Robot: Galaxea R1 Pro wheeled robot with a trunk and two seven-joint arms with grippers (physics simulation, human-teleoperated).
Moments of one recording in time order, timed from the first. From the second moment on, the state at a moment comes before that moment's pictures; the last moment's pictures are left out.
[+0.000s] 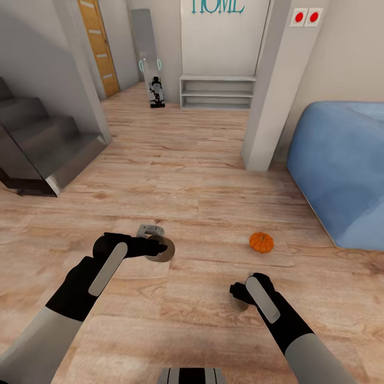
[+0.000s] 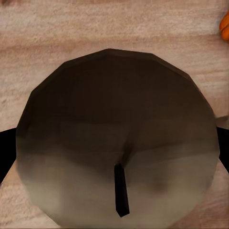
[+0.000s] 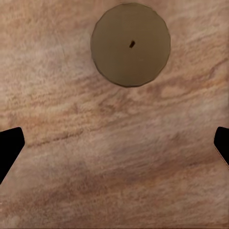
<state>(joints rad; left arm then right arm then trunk) -0.74 0.14 -0.37 -1.37 0.58 1.04 0.17 -0.61 -0.02 0.29 -0.95 -0.92 0.72 -0.76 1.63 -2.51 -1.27</state>
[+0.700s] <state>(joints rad) -0.74 0.14 -0.37 -1.37 0.58 1.04 0.17 -0.61 -0.02 0.30 -0.95 -0.92 0.72 -0.76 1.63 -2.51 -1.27</state>
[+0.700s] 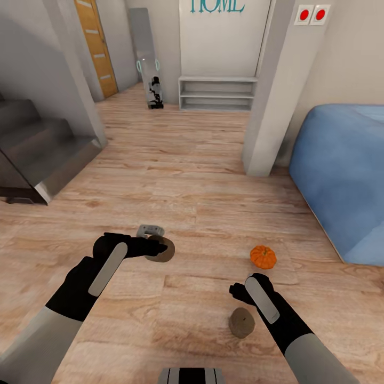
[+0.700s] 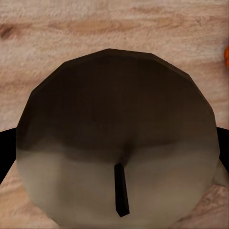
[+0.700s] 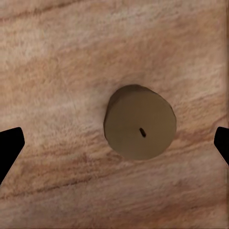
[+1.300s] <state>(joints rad) -0.74 0.14 -0.37 -1.37 0.58 1.05 0.17 -0.61 -0.02 0.34 -0.90 -0.88 0.64 -0.72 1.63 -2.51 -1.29</state>
